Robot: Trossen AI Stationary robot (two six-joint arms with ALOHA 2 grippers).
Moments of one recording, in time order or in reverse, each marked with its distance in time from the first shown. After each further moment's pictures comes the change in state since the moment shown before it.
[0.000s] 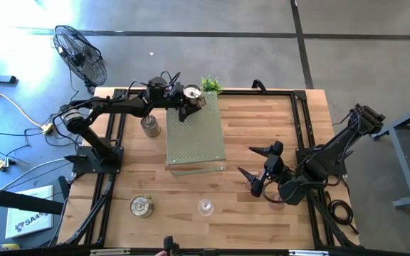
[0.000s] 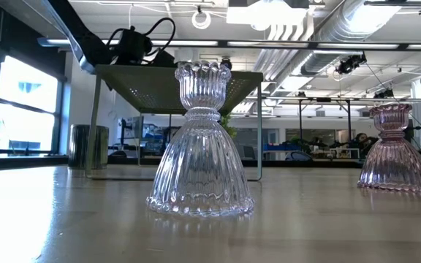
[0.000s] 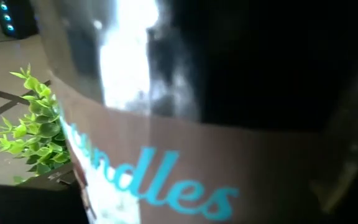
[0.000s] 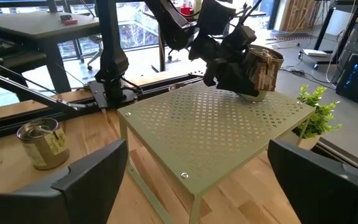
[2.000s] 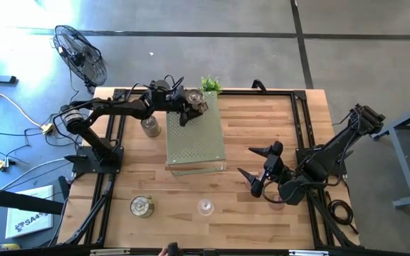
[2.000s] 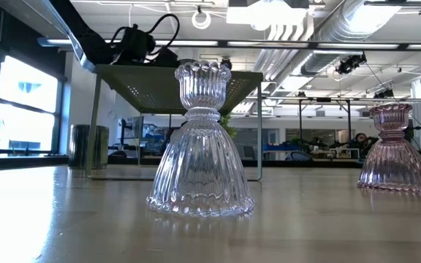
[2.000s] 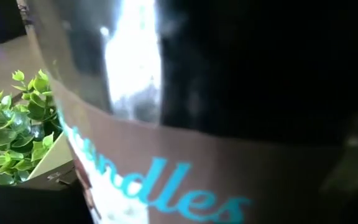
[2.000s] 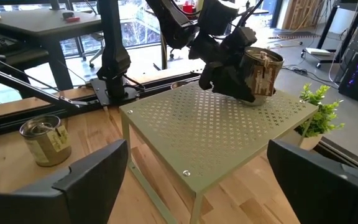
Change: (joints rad) left arm -0.052 0.000 0.000 -0.029 0.007 0.052; right arm 0.000 0.000 0.000 -0.004 -0.013 0.000
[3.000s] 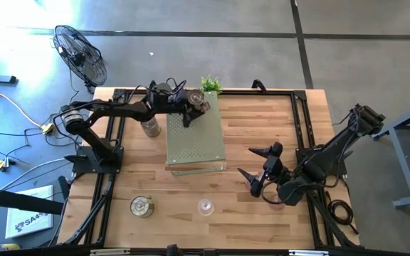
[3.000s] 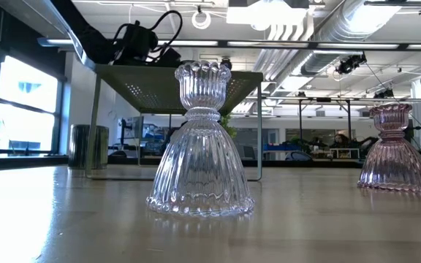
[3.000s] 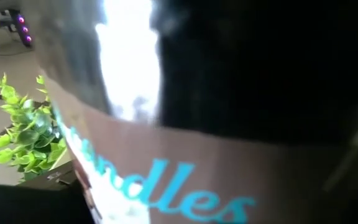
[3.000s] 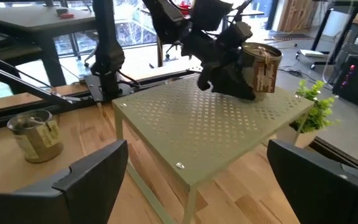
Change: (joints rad) left arm -0.061 -0.001 0.000 -0.009 -0.179 0.044; right arm 0.000 0.000 -0.071 0.060 0.023 0.000
